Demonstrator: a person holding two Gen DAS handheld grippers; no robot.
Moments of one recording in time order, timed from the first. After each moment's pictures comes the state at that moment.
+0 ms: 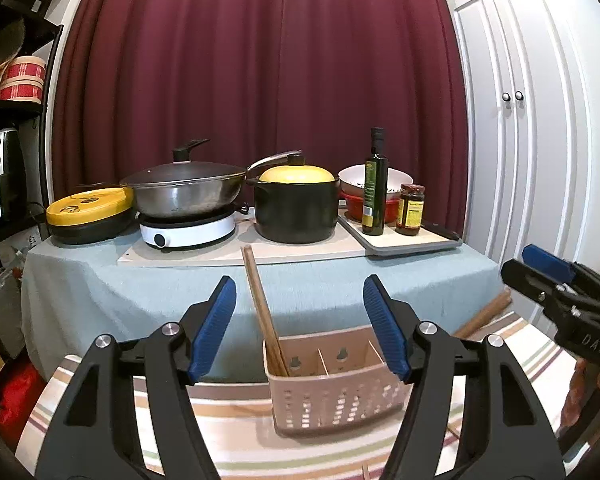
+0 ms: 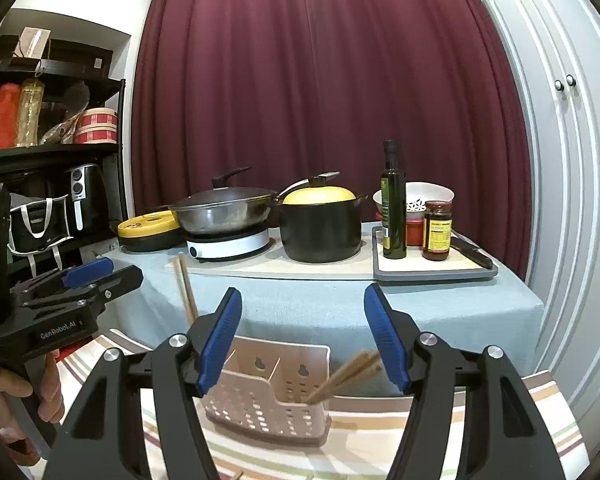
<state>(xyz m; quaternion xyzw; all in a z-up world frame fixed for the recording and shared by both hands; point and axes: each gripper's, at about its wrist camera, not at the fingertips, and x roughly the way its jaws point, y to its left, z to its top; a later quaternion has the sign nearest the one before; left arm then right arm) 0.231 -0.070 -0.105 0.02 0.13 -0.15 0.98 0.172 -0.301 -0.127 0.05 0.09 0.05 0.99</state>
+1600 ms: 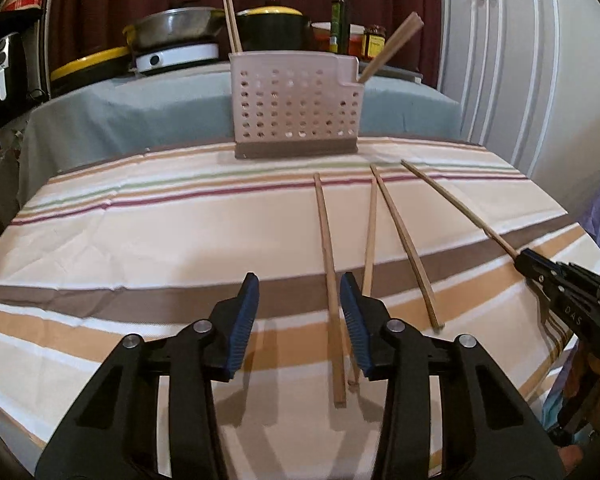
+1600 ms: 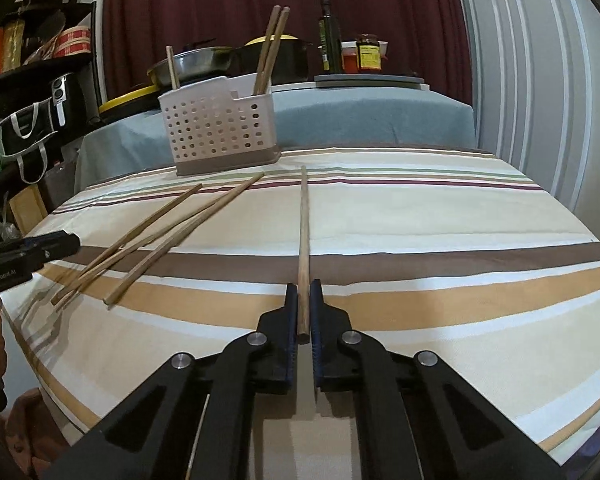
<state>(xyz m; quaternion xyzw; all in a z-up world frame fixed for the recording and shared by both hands) 0.064 -0.063 -0.301 0.04 0.32 -0.17 0.93 0.010 -0.322 -0.344 0.06 0.26 0.00 0.96</state>
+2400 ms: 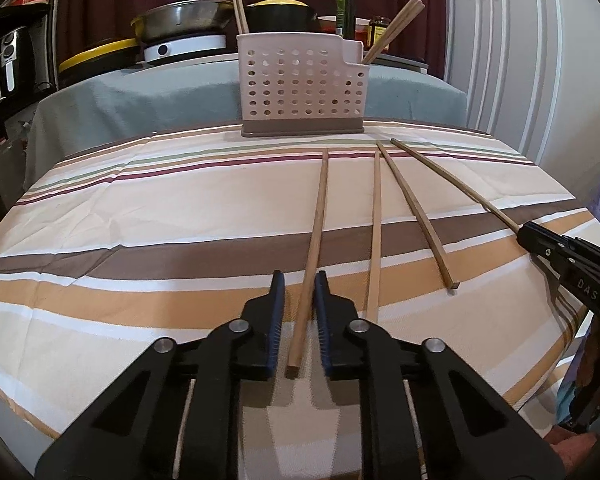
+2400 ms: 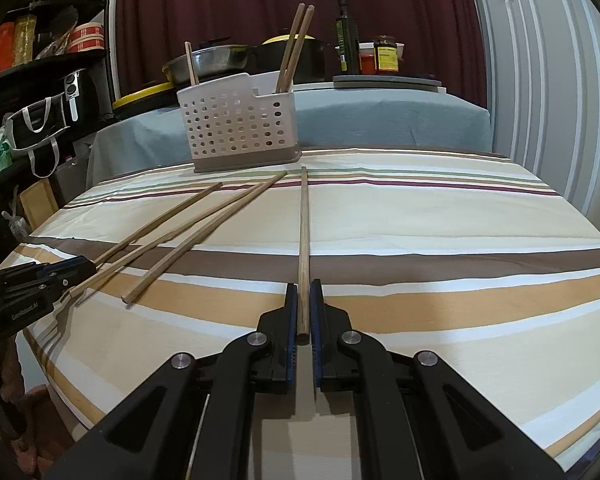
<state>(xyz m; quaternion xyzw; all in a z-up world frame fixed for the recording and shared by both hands) 0.047 -0.060 -0.324 0.05 0.32 -0.15 0.94 0.011 -0.308 -0.344 0.06 0.26 0.02 0.96</state>
